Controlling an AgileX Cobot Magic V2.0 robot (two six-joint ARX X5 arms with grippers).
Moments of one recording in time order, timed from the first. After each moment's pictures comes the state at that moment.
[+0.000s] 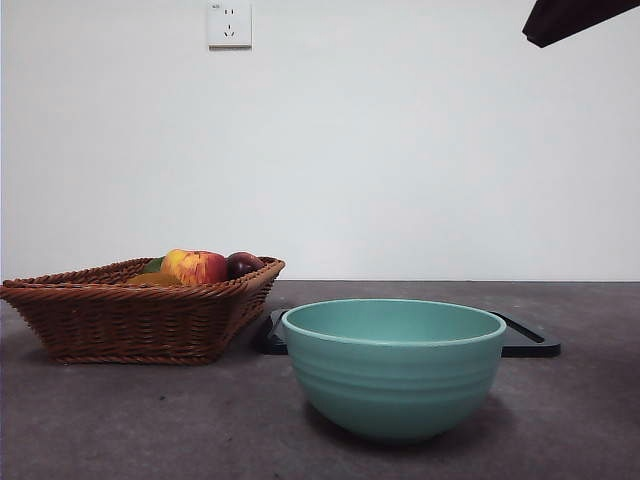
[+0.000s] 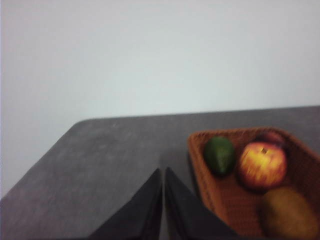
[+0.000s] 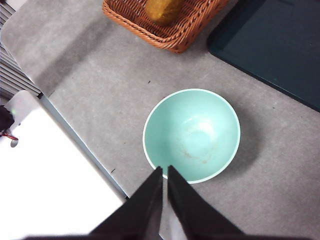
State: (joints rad) left arm -0.03 0.13 0.08 0.10 -0.02 0.06; right arm 0.66 0.81 0.87 -0.80 -0.31 0.21
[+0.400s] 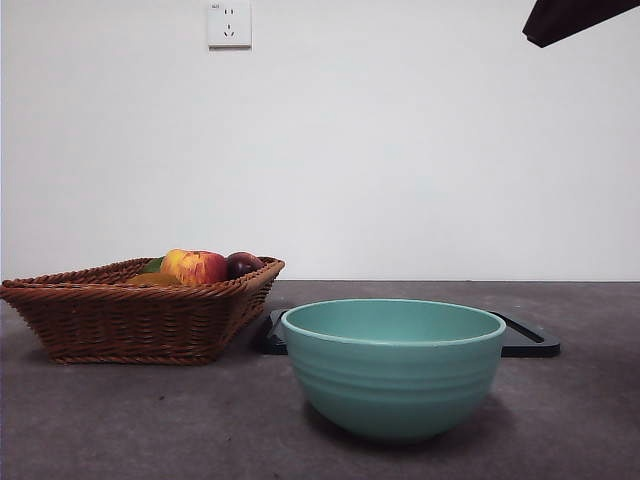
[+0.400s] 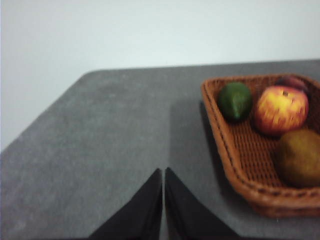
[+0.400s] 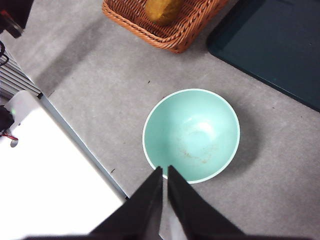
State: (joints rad) left arm -0.02 0.04 0.04 -0.11 -0.06 0.06; right arm 0.66 0.81 0.87 -0.80 -0.31 0.21
